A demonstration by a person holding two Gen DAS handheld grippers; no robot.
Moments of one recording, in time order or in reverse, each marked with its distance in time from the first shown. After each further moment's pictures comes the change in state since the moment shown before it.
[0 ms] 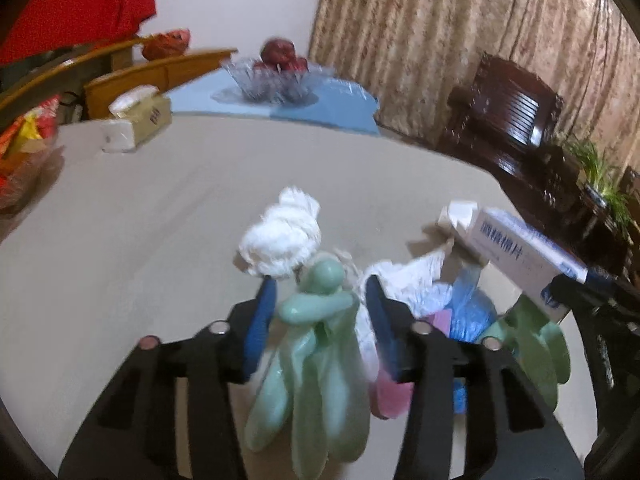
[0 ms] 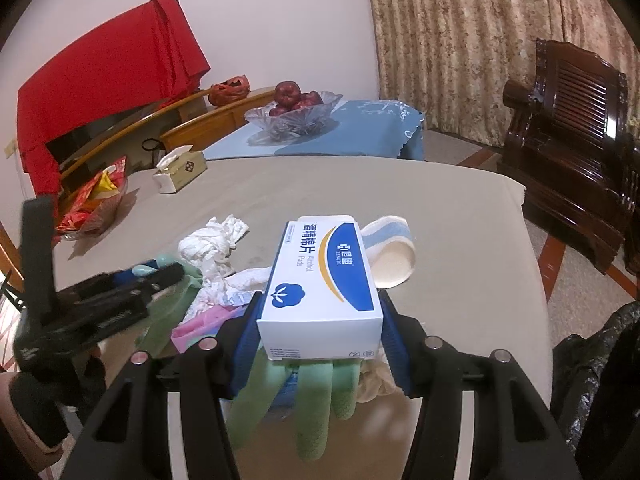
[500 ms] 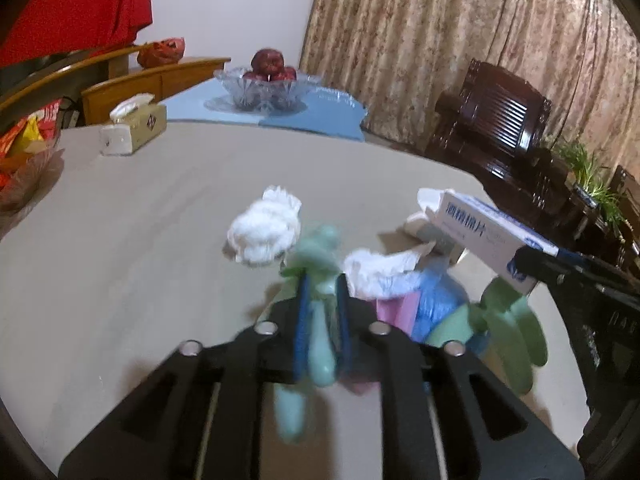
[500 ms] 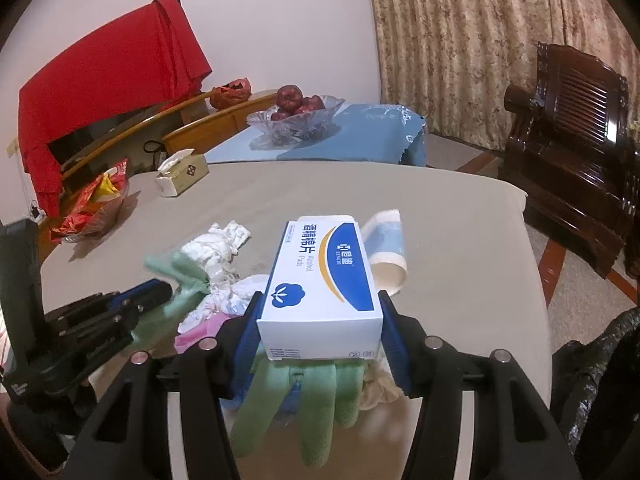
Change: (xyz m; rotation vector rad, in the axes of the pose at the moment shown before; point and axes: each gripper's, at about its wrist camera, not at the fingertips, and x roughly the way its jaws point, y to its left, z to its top) left arm -0.023 -0.011 -0.017 0.004 -0.046 -0.018; right arm 0.002 0.003 0.004 -0.003 -0.006 -0.001
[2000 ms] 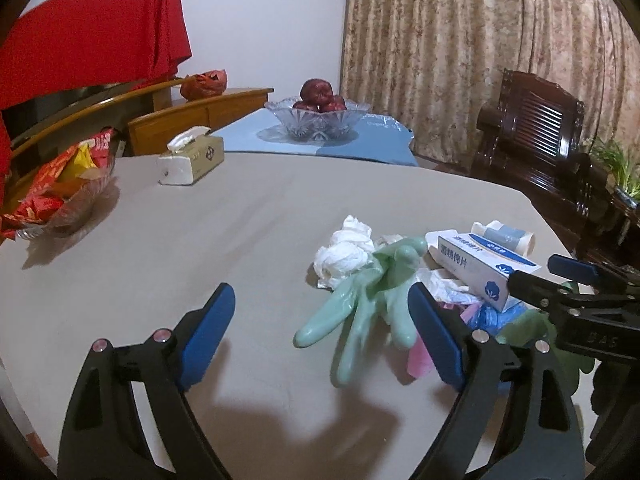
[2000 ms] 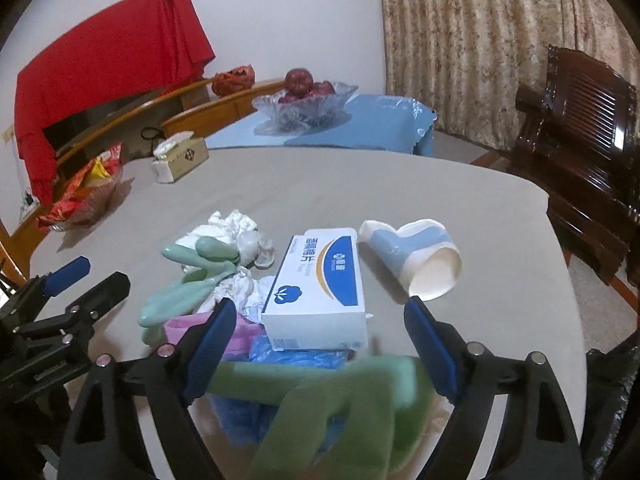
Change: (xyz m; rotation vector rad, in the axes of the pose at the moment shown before) left arm -0.021 0.027 0.005 0.032 -0.109 0.190; right arm 0.047 0.031 0.000 -0.032 0.027 -0.021
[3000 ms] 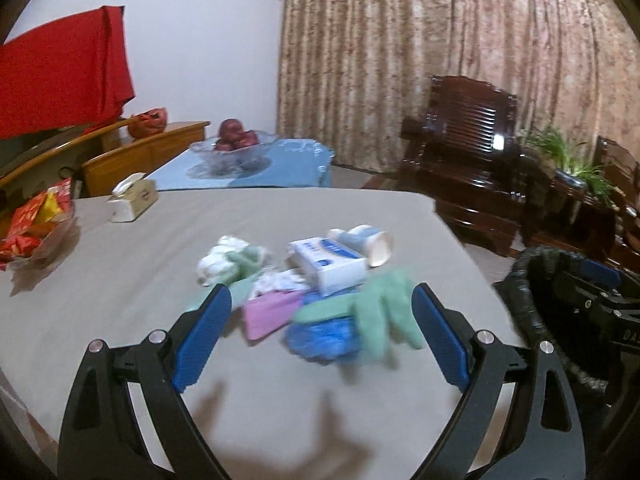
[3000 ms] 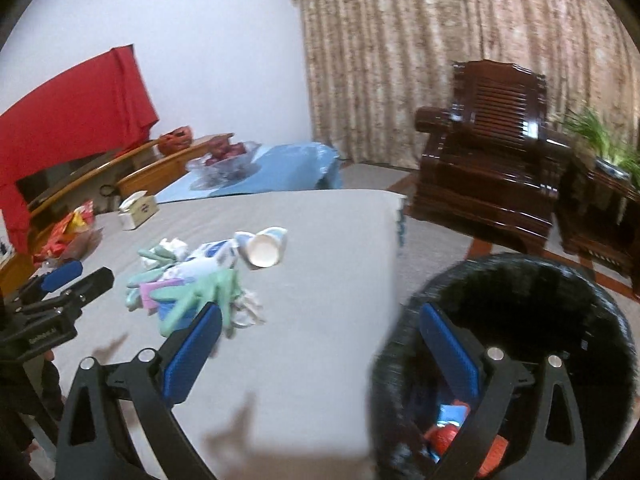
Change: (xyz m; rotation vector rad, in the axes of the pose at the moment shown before) left arm -0.098 -0.101 -0.014 0.108 -0.076 -0.154; right arm -0.181 -0.095 -0.070 0.132 -0.180 -0.170
